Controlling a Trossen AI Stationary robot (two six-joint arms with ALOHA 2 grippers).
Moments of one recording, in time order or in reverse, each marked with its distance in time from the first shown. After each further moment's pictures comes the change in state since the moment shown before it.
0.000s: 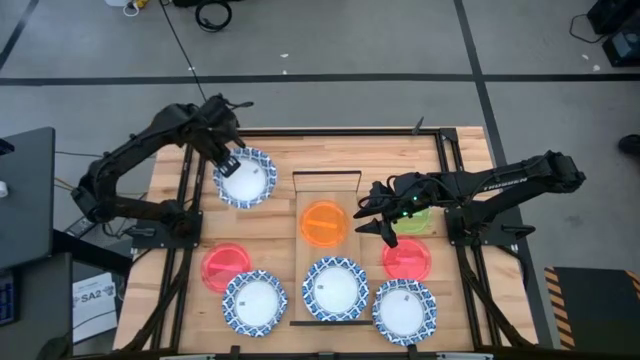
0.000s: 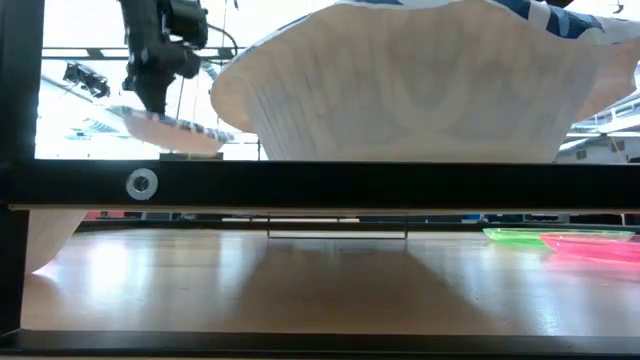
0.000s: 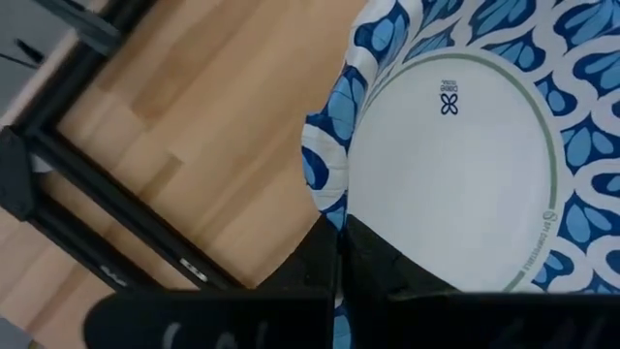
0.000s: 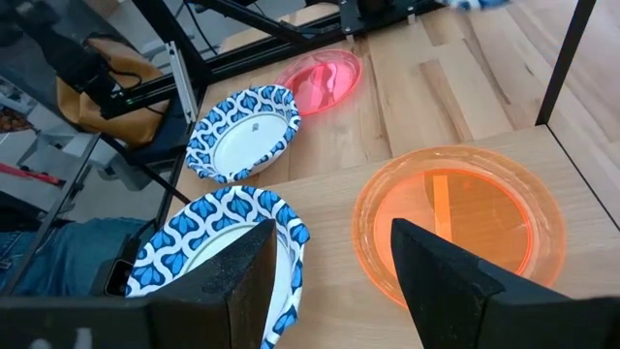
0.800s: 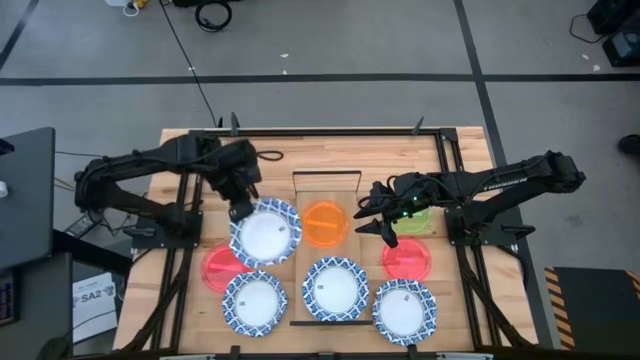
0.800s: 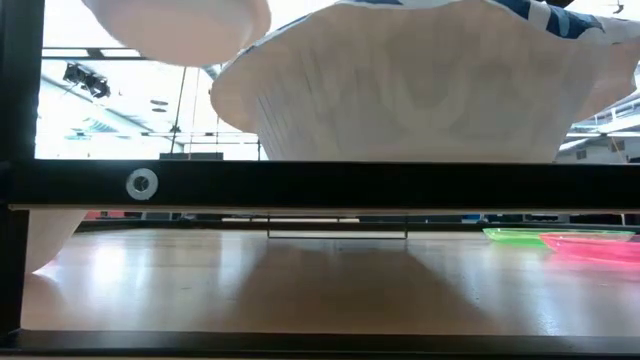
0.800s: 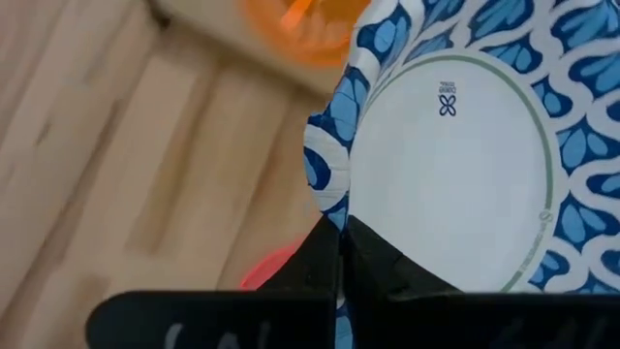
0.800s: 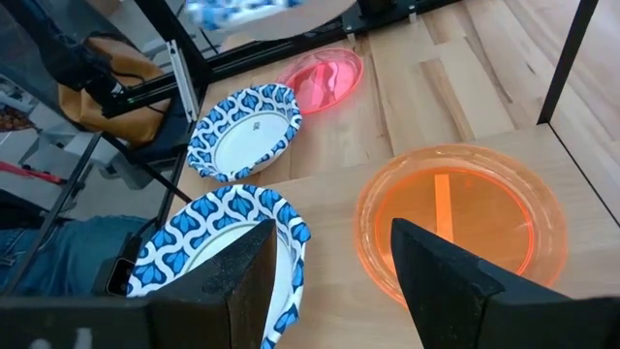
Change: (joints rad) left arm -0.581 0.001 0.084 0.076 0.267 -0.349; right arm 0.000 0.000 0.000 -0.002 -0.004 0.000
